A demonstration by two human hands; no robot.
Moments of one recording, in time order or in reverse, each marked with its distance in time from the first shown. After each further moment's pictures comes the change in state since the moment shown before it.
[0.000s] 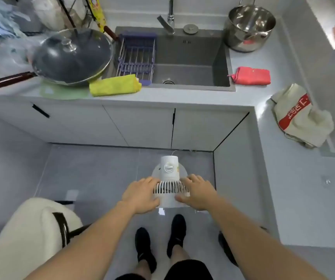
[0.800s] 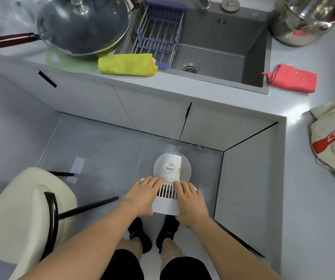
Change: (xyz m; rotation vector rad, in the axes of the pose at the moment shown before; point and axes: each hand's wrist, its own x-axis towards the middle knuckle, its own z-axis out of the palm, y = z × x) left_hand 0.048 0.000 0.049 0.059 -0.130 -0.081; right_hand 0.048 0.016 0.053 -0.175 0.001 -0.145
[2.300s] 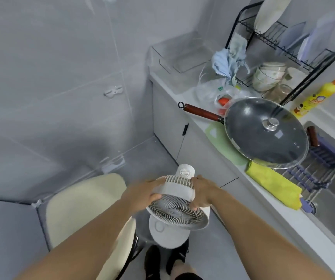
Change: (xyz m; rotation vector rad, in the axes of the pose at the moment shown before) left_hand -0.172 -0.388 -0.088 -0.602 0.420 -0.553; right_hand 0.302 -0.401 -0.217 -0.499 -0.377 -0.312
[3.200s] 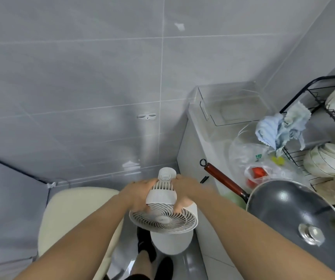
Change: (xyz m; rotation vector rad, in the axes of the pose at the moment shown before) left_hand 0.109 -0.046 -0.100 -0.101 0.040 -0.308; right_hand 0.148 -0.074 -0.188 -0.528 -0.052 -0.450
